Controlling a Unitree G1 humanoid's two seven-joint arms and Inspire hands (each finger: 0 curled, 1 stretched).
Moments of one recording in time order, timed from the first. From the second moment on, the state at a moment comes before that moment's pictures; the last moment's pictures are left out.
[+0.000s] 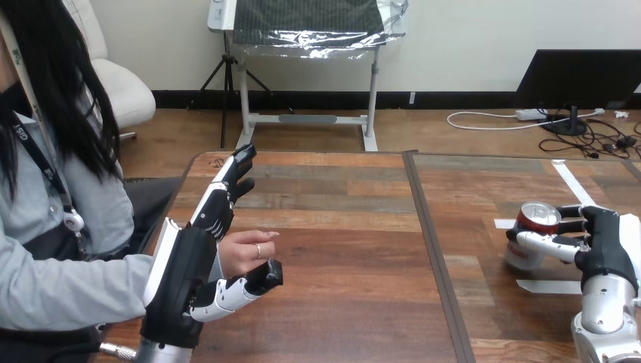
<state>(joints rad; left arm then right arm) -0.14 0.14 0.02 0.89 -0.07 -1.30 -0.25 -0.59 -0.39 -0.14 1.34 -0.19 -0.33 -0.36</state>
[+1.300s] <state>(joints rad) -0.15 0.18 0.10 0.89 0.27 -1.22 0.06 -0.59 -0.38 -0.12 1.34 -0.20 -0.48 -0.40</state>
